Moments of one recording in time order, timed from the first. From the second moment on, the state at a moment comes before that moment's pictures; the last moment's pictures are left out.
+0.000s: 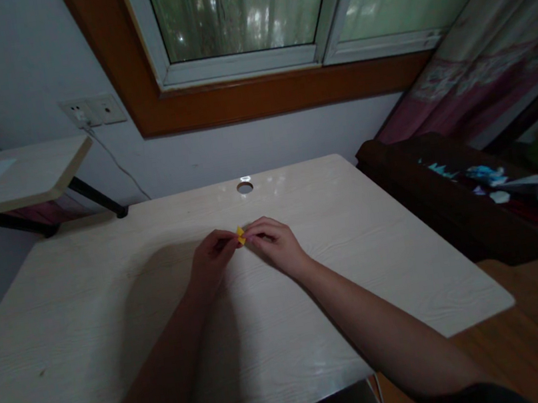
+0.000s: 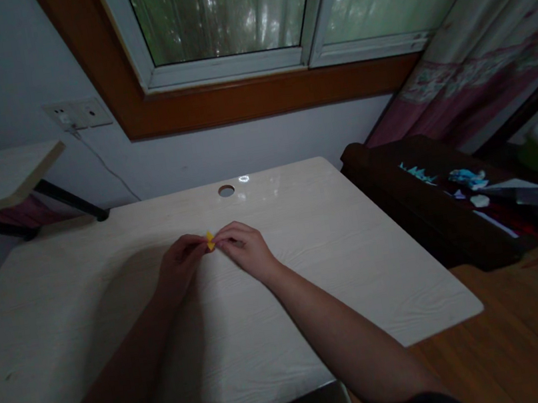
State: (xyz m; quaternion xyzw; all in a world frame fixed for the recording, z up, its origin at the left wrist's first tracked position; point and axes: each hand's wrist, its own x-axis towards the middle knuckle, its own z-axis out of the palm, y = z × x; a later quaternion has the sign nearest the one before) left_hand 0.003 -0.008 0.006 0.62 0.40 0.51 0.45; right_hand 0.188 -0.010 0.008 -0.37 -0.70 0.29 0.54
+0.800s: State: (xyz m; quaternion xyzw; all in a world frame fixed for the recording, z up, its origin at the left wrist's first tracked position) left_hand -0.001 -0.005 0.001 0.73 0.45 0.46 0.23; right_hand 0.188 -0.010 0.007 -0.40 -0.70 0.28 0.52
